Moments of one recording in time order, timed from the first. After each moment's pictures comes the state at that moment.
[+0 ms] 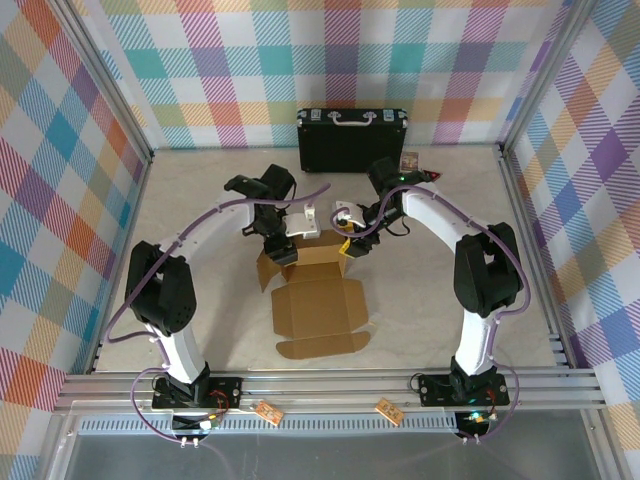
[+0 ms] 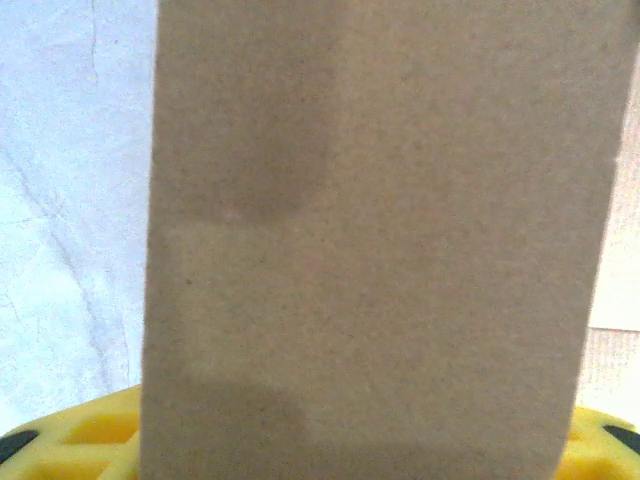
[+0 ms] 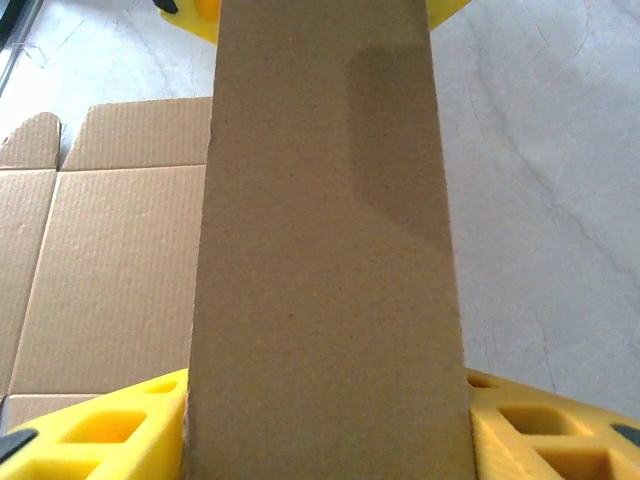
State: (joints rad) left arm -0.49 1.78 1.53 -1.10 0.22 0.84; right arm 0.45 1.89 1.54 -0.95 -0.75 -1.17
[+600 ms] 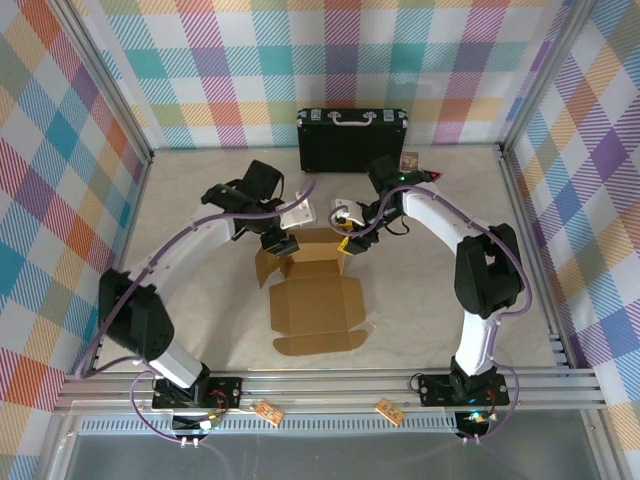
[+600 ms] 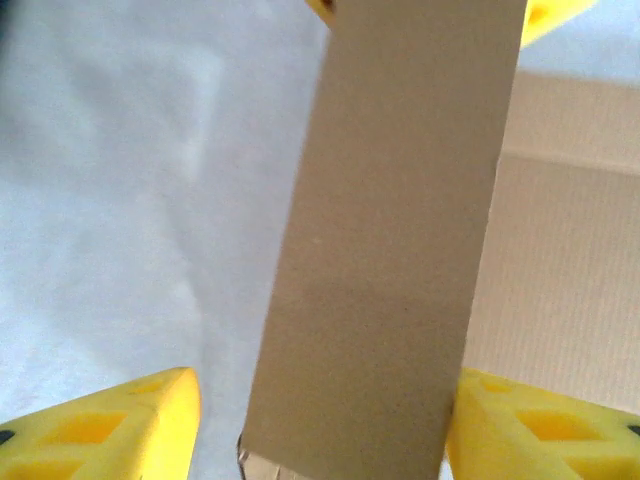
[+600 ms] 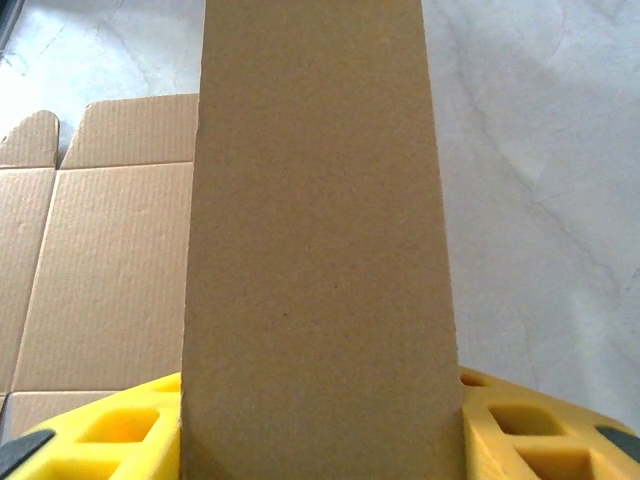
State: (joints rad) left arm -0.48 1.54 1.40 -0.87 0.22 0.74; right arm 0.45 1.87 1.54 -0.92 -0.73 -1.12
